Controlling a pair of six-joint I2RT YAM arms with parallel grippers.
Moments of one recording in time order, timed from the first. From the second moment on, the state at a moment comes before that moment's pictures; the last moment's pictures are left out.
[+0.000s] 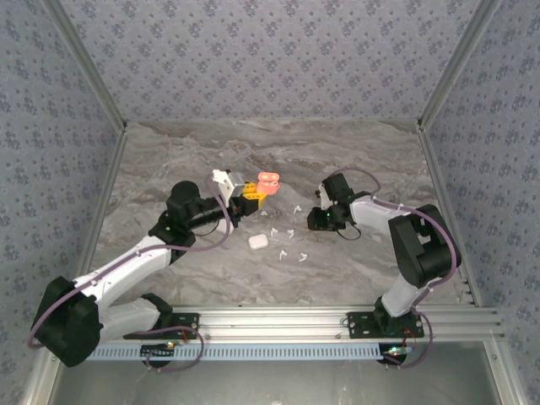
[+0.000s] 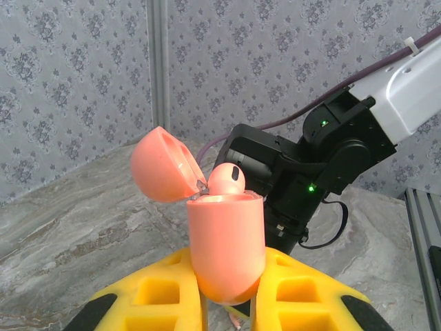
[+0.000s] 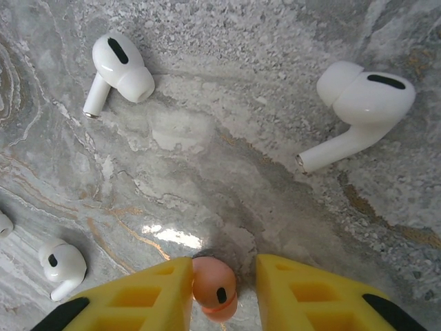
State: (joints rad) left arm -0.61 1.11 0.64 0.44 0.55 -0.06; right arm 0.40 1.67 0.87 -0.37 -0.26 0.32
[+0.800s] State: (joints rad) left arm -0.61 1.14 0.64 0.44 0.55 -0.07; right arm 0.43 1.19 0.89 -0.43 -0.19 0.17
